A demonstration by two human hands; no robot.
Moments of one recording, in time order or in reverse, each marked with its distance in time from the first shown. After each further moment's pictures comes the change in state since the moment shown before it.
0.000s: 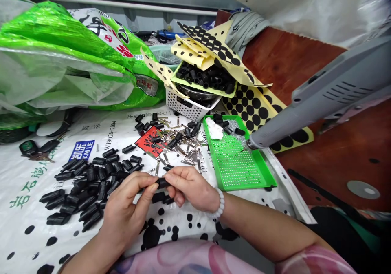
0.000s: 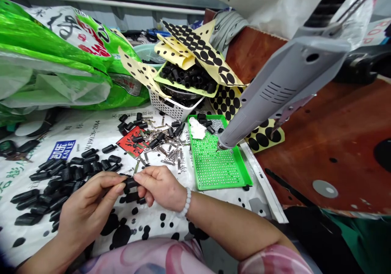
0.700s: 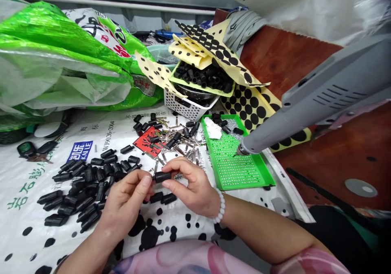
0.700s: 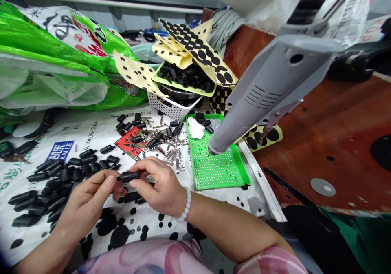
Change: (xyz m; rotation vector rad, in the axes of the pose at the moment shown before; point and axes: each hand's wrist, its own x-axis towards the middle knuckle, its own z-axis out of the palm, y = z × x) left_hand 0.008 0.003 0.001 -0.400 -0.171 -0.440; right_hand -0.007 -0.005 -0.003 -0.529 0.209 -0.755
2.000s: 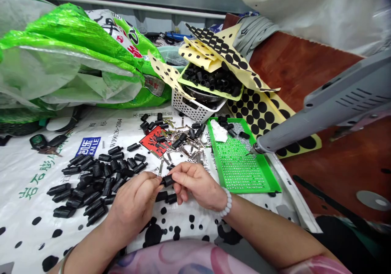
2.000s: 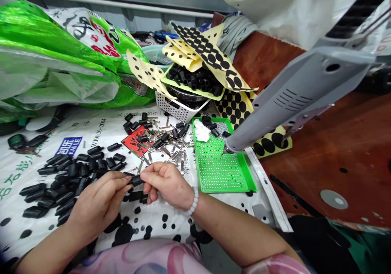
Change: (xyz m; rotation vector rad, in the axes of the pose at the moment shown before) left_hand -0.001 -0.013 -0.007 0.852 0.099 0.805; right_hand 0.003 0.010 0.003 0.679 -0.165 0.719
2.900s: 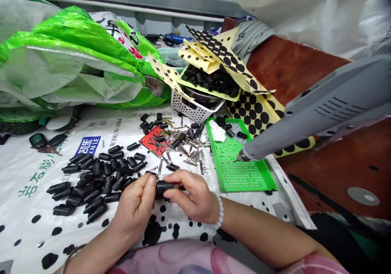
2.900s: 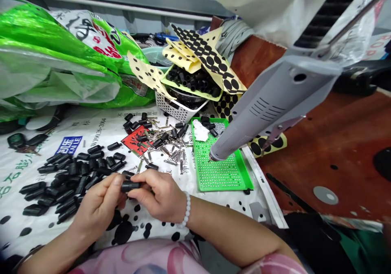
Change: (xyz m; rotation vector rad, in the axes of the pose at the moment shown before) left_hand 0.004 0.022 -0.001 -0.583 -0.134 -0.703; right_hand -0.014 0.006 0.007 -0.845 0.036 -0.839
